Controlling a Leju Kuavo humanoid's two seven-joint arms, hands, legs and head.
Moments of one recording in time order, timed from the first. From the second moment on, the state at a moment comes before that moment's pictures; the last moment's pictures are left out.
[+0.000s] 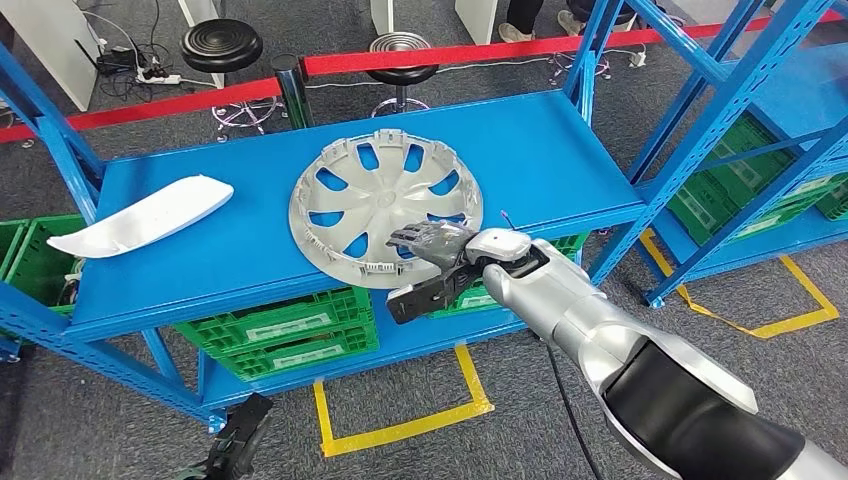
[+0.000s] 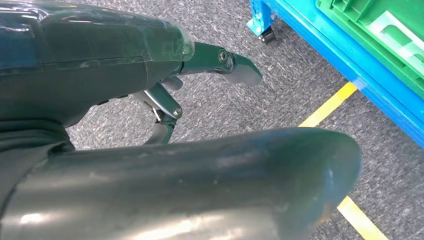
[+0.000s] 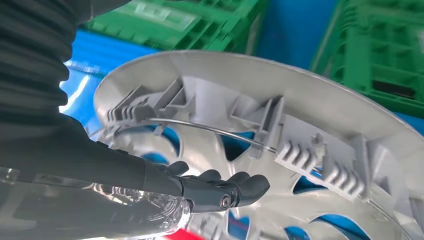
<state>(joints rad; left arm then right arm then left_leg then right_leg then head) -0.32 0.16 -0.63 -0.32 0.01 0.01 0.03 -0.98 -0.05 0.94 -0.54 0.95 0.19 -0.34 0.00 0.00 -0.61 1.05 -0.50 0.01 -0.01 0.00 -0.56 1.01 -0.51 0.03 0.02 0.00</state>
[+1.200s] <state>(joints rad) -0.29 0.16 -0.61 -0.32 0.02 0.01 0.02 -0.93 -0.09 1.04 -0.54 1.24 -0.01 -0.19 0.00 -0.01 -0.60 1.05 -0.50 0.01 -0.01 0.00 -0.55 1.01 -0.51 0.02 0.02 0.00</state>
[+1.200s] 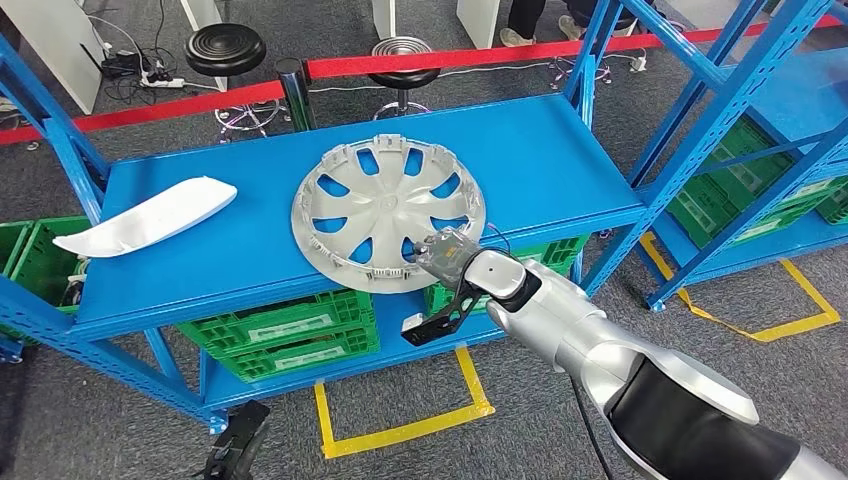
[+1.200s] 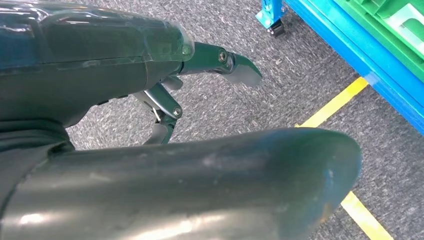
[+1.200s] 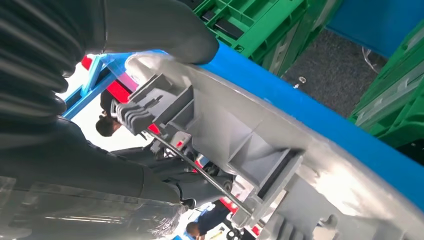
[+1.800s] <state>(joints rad) -0.29 0.16 -0.61 -0.32 0.03 0.01 0.03 -0.92 -0.09 1.04 -0.55 1.26 -0.07 -0.19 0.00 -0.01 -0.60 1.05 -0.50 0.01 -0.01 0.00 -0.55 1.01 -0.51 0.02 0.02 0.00</state>
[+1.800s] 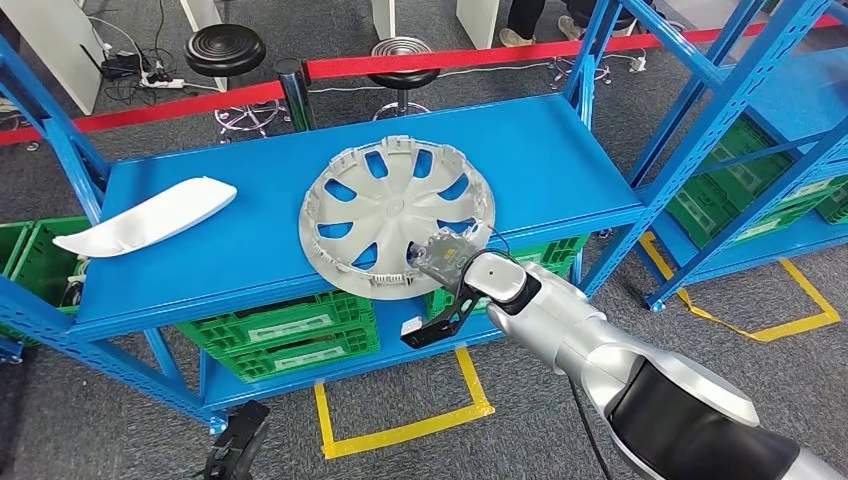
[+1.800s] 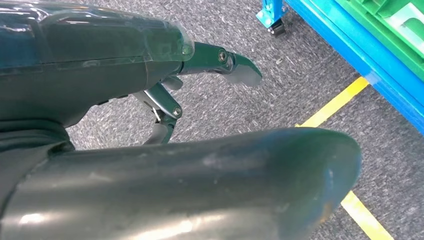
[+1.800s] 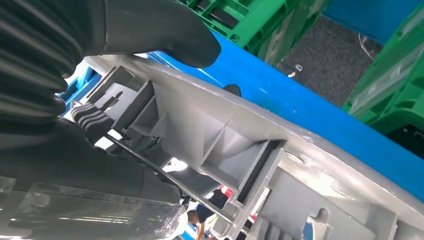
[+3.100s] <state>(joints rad) -0.33 0.16 -0.61 -0.32 0.01 -0.03 -0.01 -1.01 -0.03 0.85 -0.67 1.14 -0.11 -0.23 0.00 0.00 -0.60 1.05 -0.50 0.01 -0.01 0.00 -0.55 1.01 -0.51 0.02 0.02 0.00</state>
